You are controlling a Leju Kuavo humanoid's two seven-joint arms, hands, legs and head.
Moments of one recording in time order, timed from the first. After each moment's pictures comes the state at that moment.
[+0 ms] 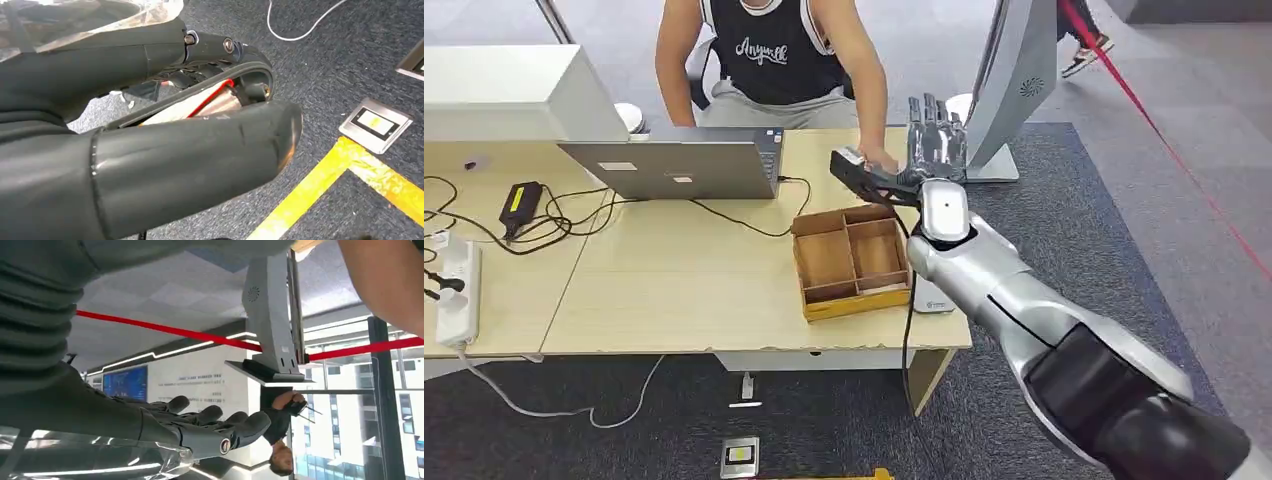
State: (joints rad) left arm -0.14 0.03 -1.22 -0.38 -0.12 0.52 0.33; right arm -1.08 -0.01 0.95 -0.50 0.87 -0.46 0.64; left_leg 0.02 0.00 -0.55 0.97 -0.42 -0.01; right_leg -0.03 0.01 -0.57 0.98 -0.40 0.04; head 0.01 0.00
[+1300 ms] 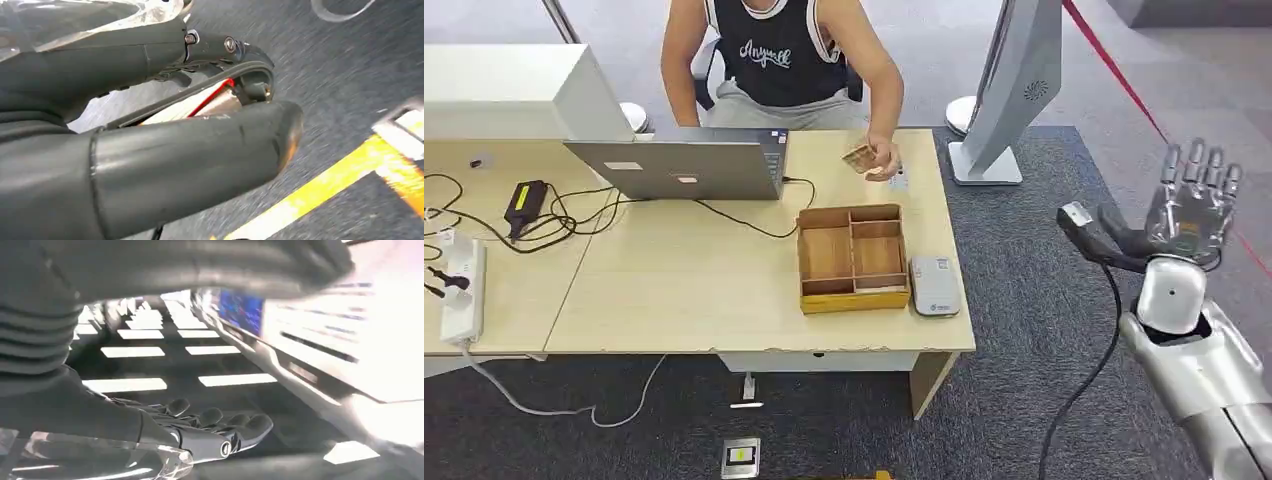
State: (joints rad) left arm -0.09 0.04 -1.22 -0.39 0.06 0.64 0.32; right arm -0.43 -0.62 0.20 -1.14 1.46 -0.38 0.71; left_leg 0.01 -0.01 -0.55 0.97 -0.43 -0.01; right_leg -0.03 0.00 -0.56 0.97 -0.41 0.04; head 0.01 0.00
